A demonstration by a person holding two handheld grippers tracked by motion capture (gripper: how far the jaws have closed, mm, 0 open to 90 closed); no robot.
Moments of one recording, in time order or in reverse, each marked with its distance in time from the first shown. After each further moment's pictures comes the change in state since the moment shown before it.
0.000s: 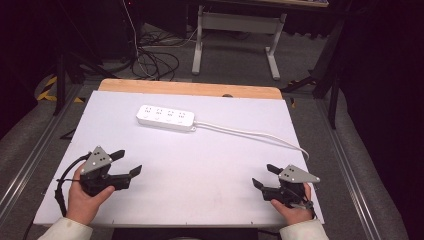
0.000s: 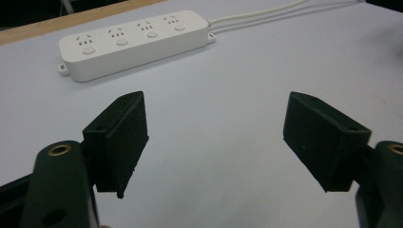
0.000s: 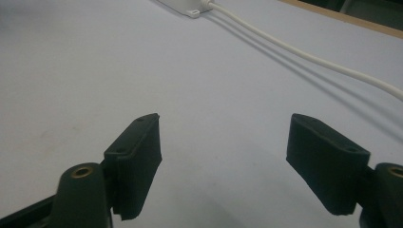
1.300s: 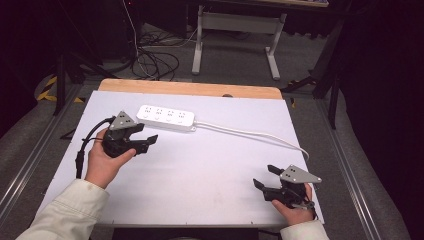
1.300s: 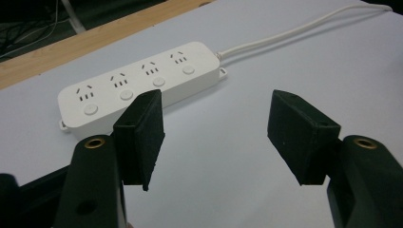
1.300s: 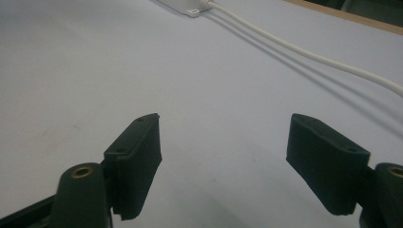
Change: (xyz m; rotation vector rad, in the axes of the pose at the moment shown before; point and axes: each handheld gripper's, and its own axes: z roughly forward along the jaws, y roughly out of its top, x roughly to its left) left arm 0.012 0.079 0.051 0.090 0.023 0.035; right arm -0.002 -0.002 -0.002 -0.001 0.006 0.011
